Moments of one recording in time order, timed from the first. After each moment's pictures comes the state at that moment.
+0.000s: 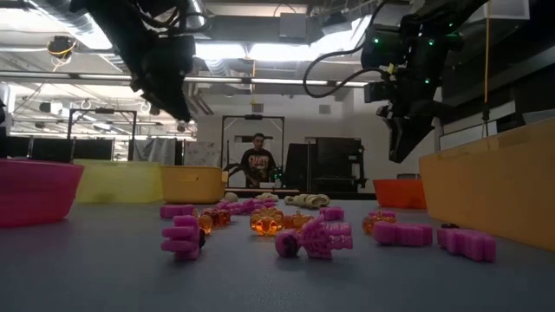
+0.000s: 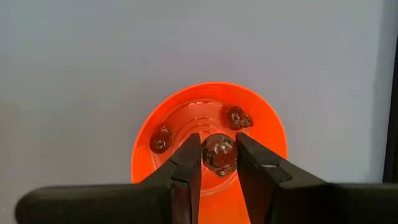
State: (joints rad) left arm 0.12 1.16 0.81 -0.59 -0.51 -0.33; right arm -0.35 1.40 0.92 -0.74 0.08 -0.42
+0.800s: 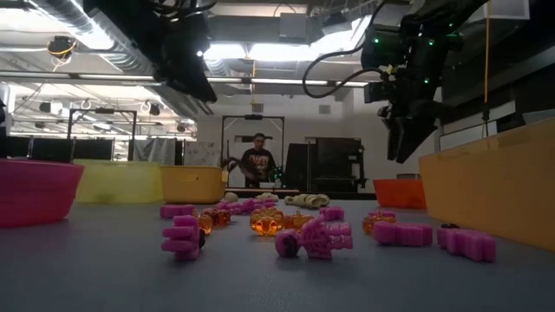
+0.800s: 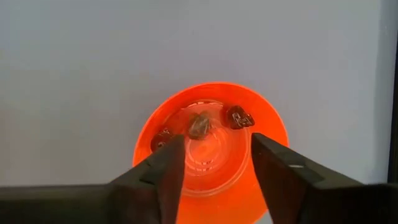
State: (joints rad) left arm 0.12 1.16 0.81 -0.34 -0.51 -0.16; right arm -0.35 1.40 0.92 -0.74 0.08 -0.39
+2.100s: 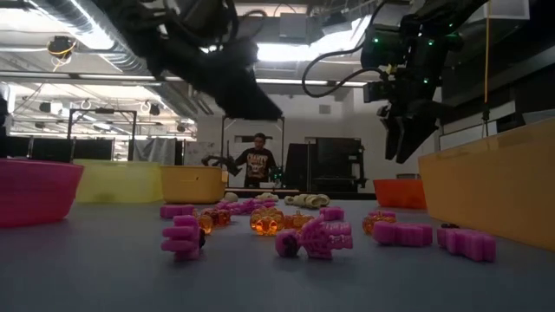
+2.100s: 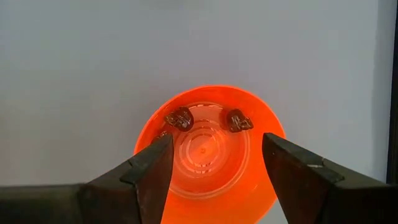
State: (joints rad) left arm 0.24 1.54 0.81 0.25 0.09 0.03; right arm -0.35 1.40 0.92 -0.73 0.08 -0.39
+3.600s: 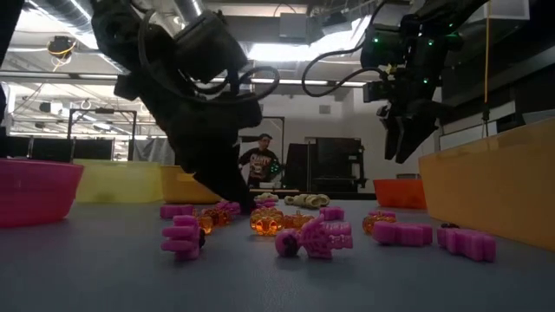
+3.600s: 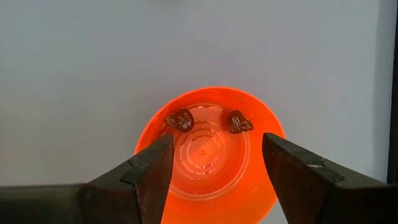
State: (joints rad) left arm -0.09 1.81 0.81 0.12 -0.14 -0.26; right arm -0.35 1.40 0.92 -0.73 0.08 -0.39
